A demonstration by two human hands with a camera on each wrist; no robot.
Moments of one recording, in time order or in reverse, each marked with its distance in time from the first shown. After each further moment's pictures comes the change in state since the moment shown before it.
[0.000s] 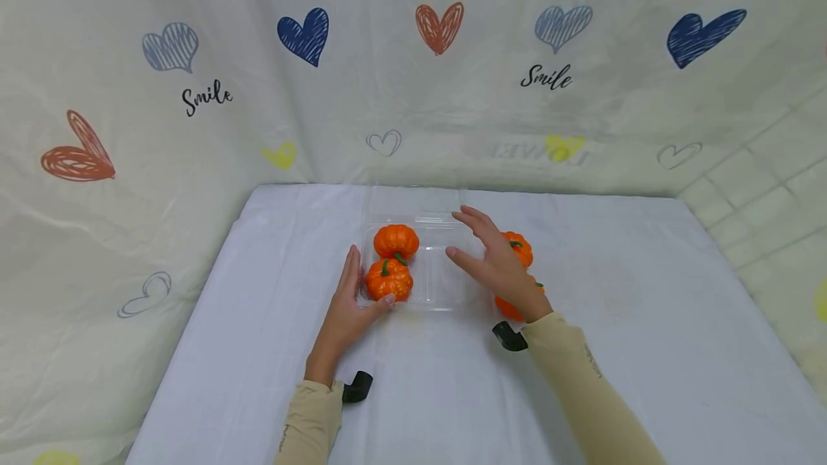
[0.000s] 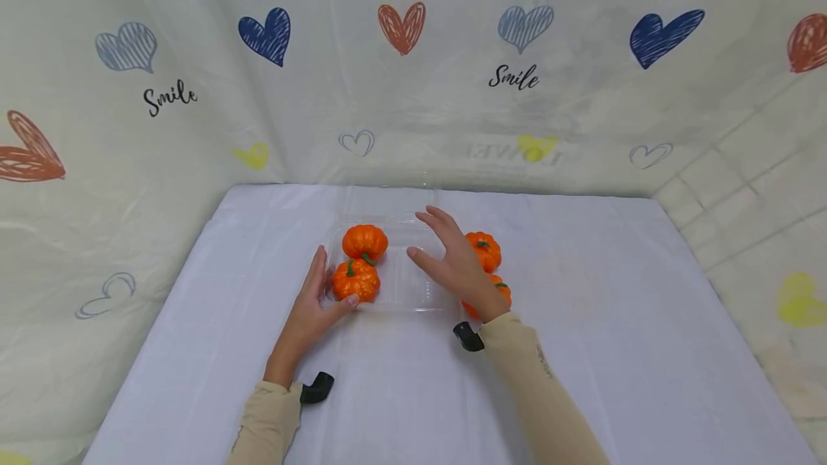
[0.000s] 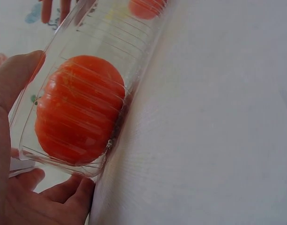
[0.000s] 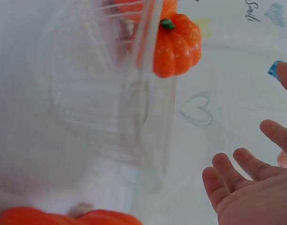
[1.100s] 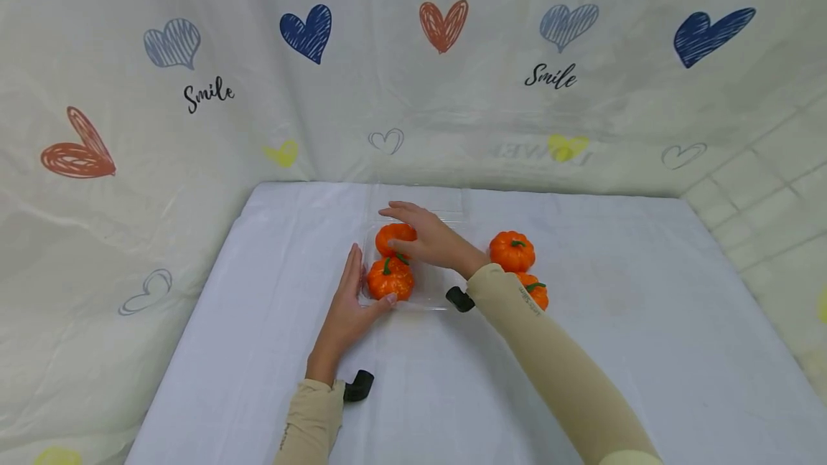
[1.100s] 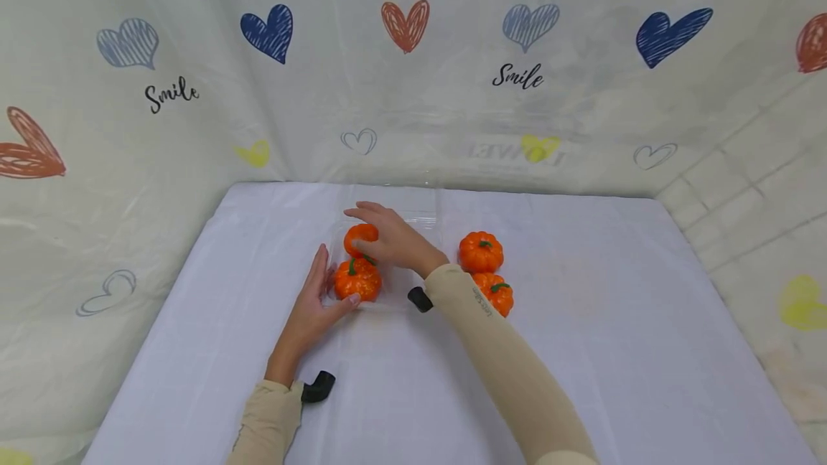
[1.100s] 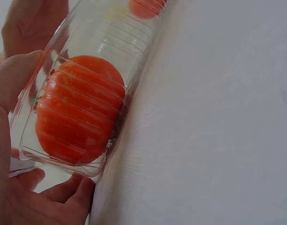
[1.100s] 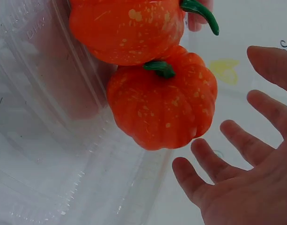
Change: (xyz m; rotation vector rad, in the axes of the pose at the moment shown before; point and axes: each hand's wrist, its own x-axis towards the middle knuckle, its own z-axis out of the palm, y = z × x) left_hand 0.002 -0.003 0.000 0.004 0.005 0.011; right_hand 0.086 -0.034 0.054 -0.182 -0.378 -0.107
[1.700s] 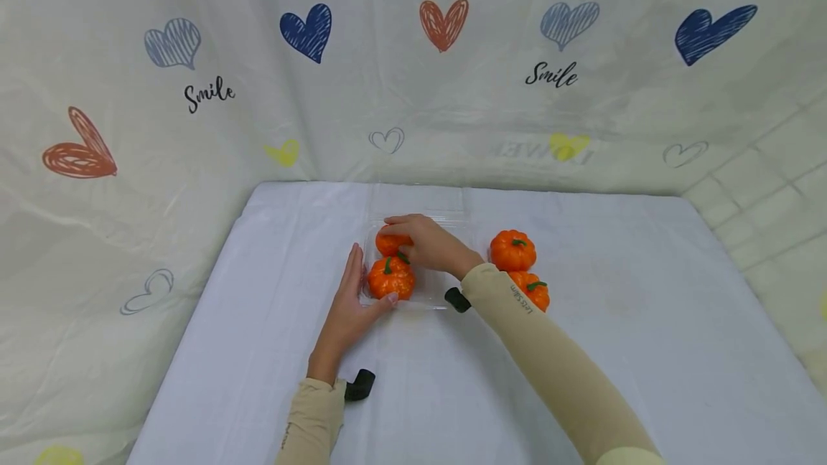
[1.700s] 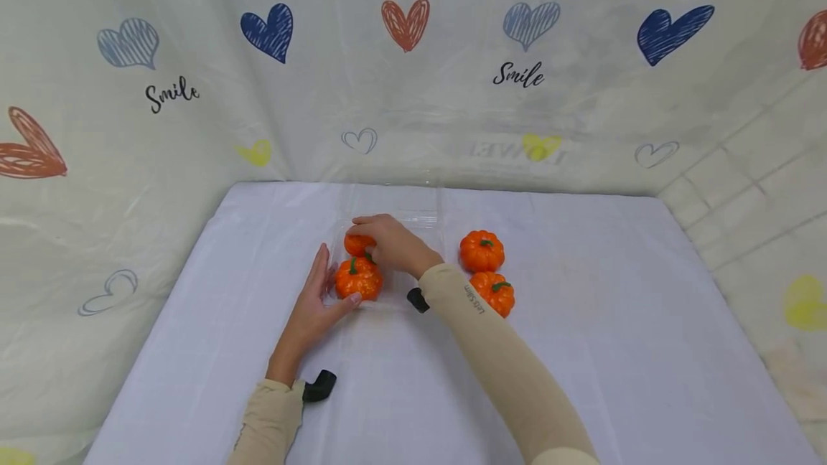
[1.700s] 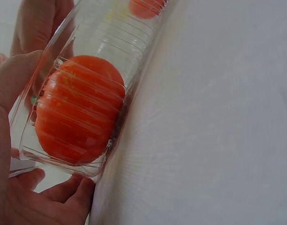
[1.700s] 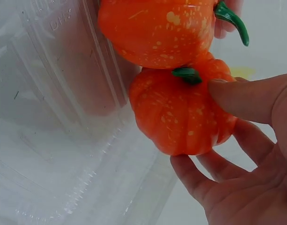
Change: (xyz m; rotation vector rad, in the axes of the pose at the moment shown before) left_hand -0.001 0.003 0.000 -0.020 -0.005 -0.013; right_hand 0.009 0.005 0.011 -0.199 -0.064 -0.067
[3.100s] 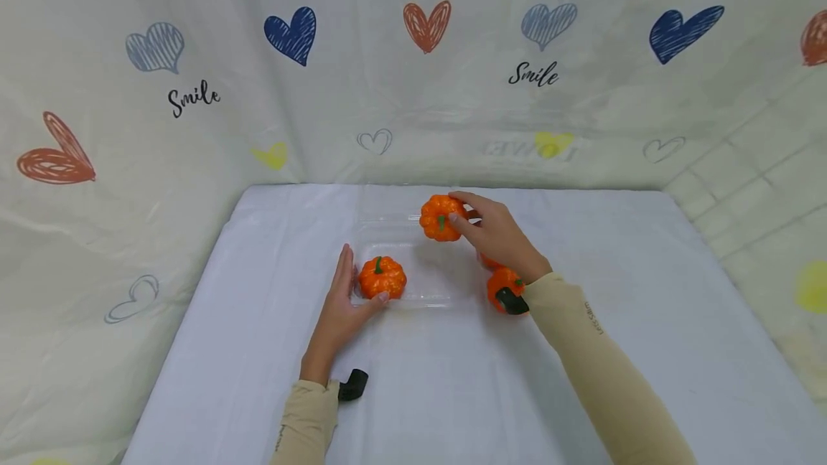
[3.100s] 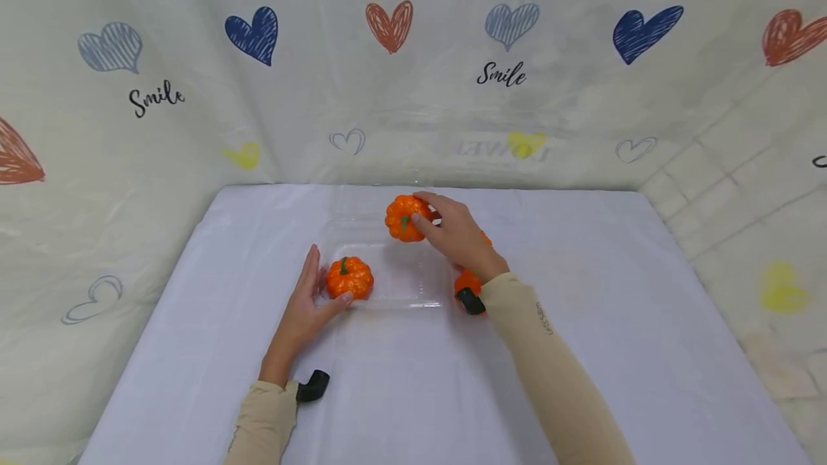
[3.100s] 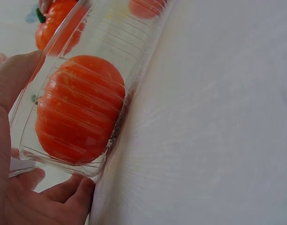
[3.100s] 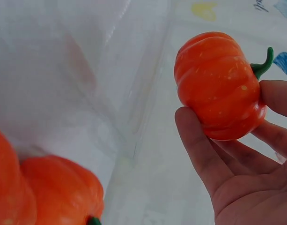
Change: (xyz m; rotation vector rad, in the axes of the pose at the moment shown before) left_hand -0.004 0.003 0.003 0.051 0.015 -0.006; right_hand -0.096 0.033 -0.056 0.258 0.363 0.223
